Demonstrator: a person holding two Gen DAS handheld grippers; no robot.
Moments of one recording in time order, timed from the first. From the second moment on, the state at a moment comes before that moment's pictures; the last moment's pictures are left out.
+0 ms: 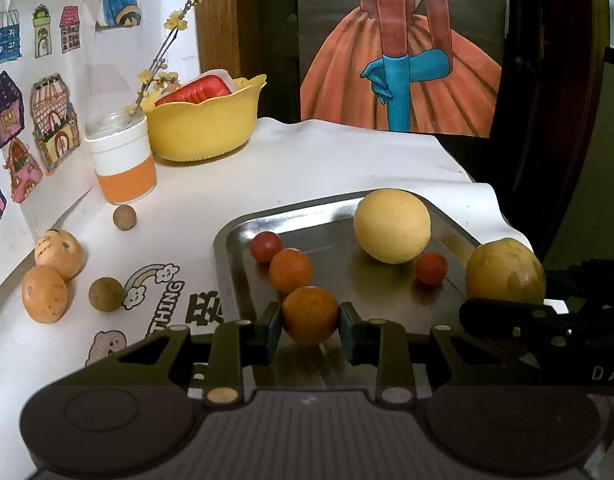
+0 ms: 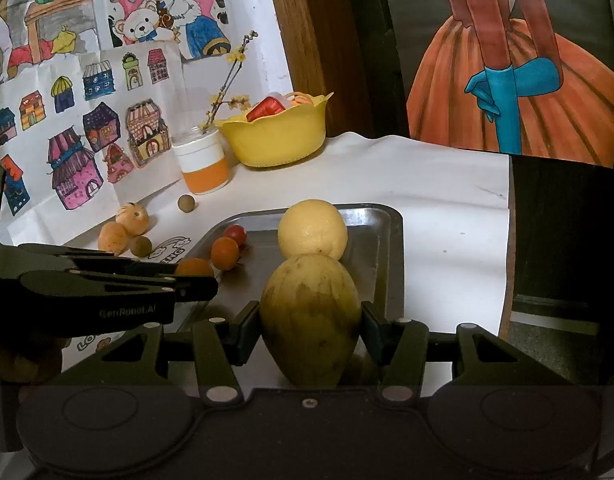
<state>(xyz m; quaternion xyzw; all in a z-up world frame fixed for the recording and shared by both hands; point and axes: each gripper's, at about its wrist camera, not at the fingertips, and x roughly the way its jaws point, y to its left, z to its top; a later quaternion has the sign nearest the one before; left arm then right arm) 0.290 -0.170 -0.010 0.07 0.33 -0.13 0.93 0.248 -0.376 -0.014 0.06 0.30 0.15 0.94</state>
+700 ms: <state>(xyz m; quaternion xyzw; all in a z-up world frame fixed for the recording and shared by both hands) 0.282 -0.167 -0.008 0.07 0.33 -0.13 0.93 0.241 -0.372 -0.015 0.04 0.29 0.15 0.95</state>
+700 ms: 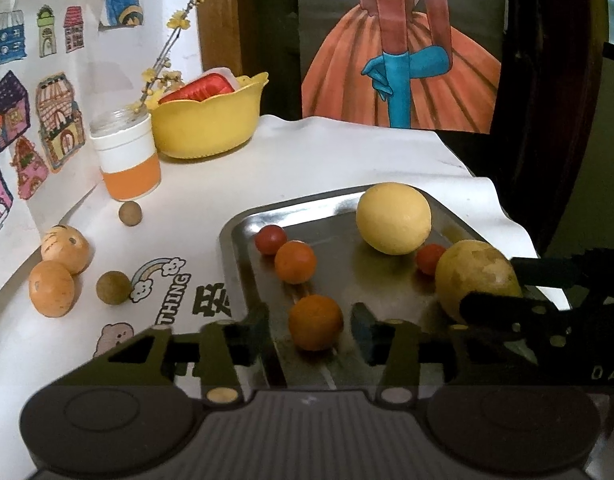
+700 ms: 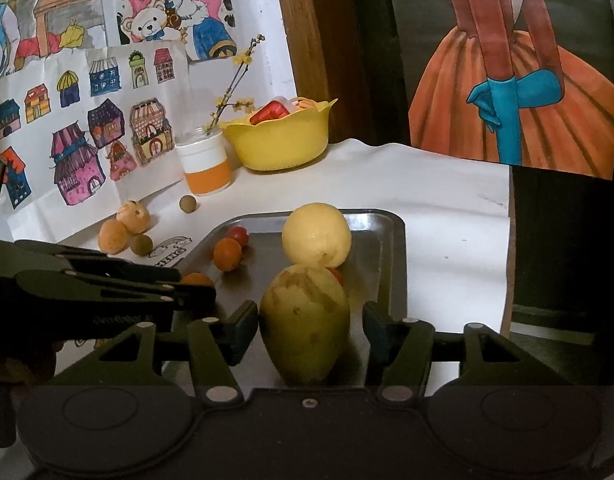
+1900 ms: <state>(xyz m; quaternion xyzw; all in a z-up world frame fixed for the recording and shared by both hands) 0.198 -0.109 0.024 0.03 0.29 -0.05 0.95 0.156 -0.352 0.011 0.03 0.28 0.14 0.95</state>
